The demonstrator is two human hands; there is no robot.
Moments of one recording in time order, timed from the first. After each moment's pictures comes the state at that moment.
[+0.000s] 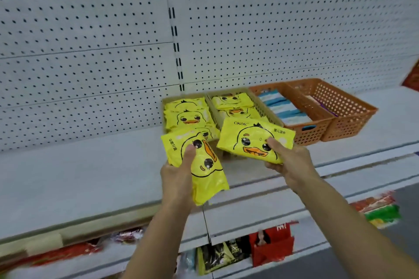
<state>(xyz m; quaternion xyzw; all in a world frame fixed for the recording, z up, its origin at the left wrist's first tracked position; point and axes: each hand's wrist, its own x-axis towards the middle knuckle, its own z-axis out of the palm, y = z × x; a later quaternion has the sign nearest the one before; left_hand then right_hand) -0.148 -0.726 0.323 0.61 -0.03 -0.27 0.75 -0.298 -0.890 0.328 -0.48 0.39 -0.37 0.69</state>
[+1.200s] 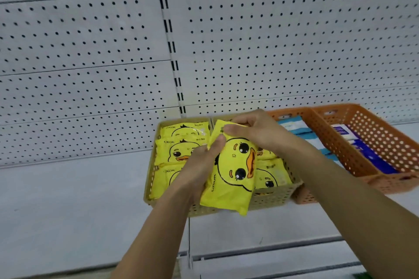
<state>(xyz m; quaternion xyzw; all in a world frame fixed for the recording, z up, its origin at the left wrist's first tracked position) -0.082 -0.879 0.373 0.66 -0.16 -0.41 0.61 -0.159 -1.021 0.419 -0.82 0.16 -0.15 0.53</state>
